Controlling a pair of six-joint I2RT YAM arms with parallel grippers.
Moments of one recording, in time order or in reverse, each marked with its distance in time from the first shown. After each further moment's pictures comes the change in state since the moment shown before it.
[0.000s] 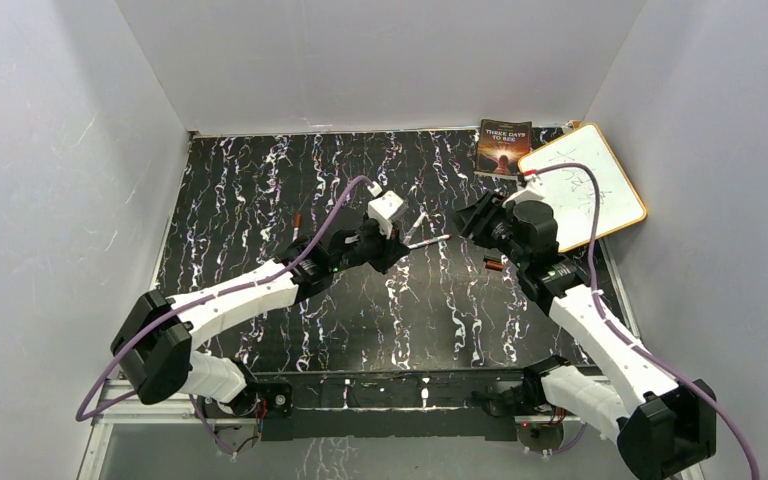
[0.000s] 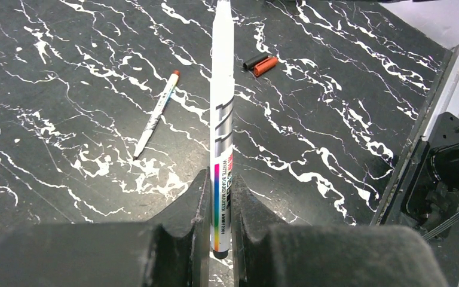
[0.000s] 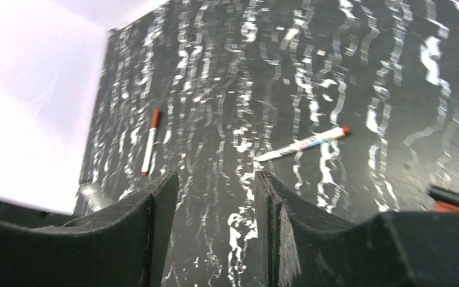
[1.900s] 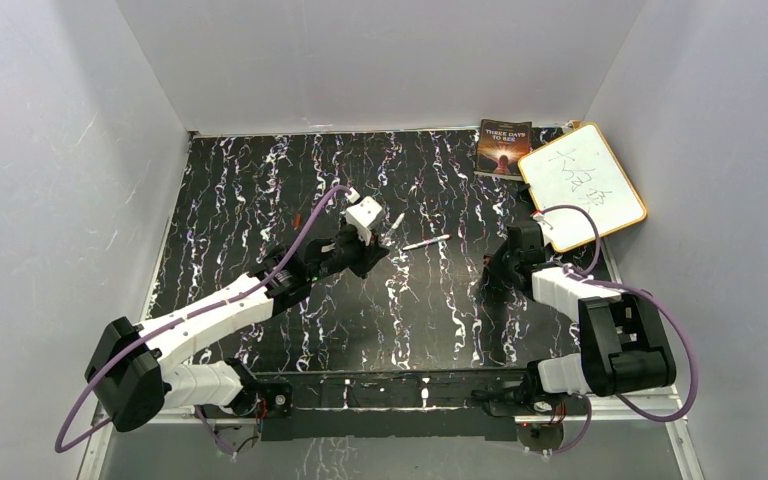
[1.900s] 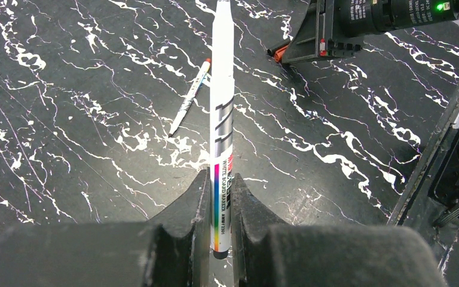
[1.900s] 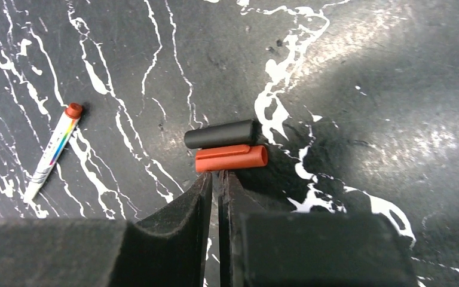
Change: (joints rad) left arm 0.032 -0.181 -0.093 -0.071 -0.052 0.071; right arm -0.243 0.395 -0.211 0.057 0.172 0.058
